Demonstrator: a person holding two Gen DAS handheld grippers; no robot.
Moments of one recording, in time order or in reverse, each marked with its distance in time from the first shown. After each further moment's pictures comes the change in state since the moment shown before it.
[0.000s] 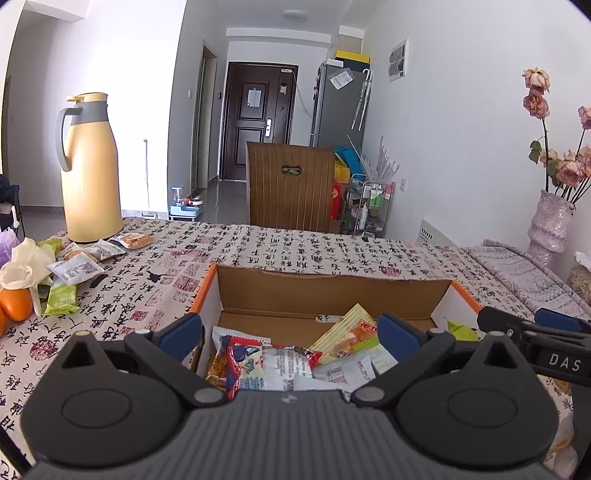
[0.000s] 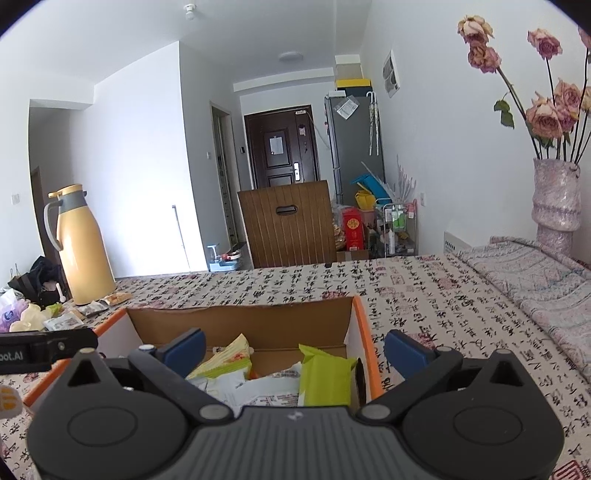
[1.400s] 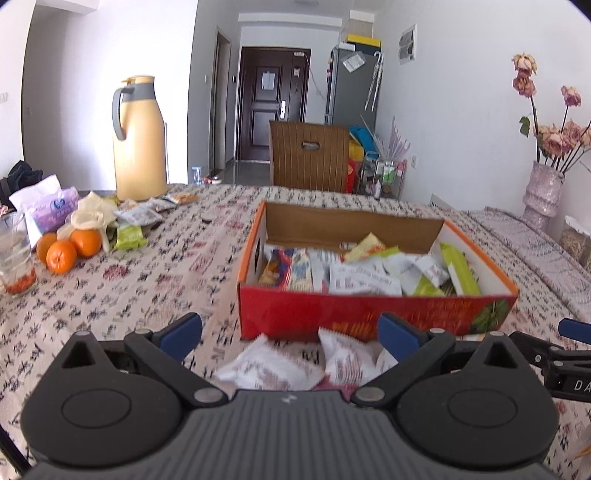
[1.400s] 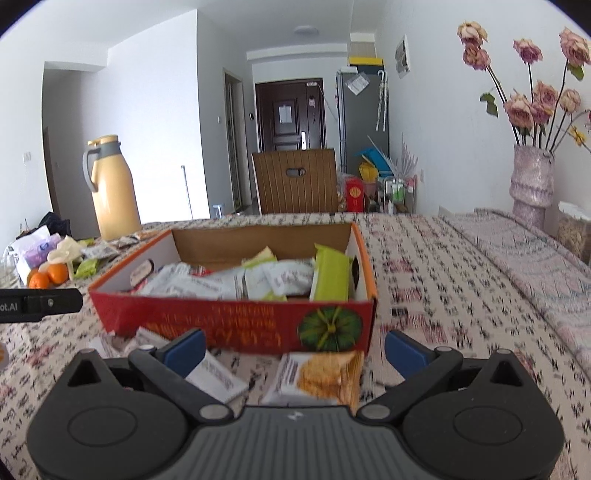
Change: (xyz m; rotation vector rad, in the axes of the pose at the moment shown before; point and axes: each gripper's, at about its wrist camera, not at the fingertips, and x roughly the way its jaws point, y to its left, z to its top) left arm -0.109 0.028 -0.069 0.008 0.075 0.050; right arm -0.126 0.024 -0.068 -0.062 0.125 -0.005
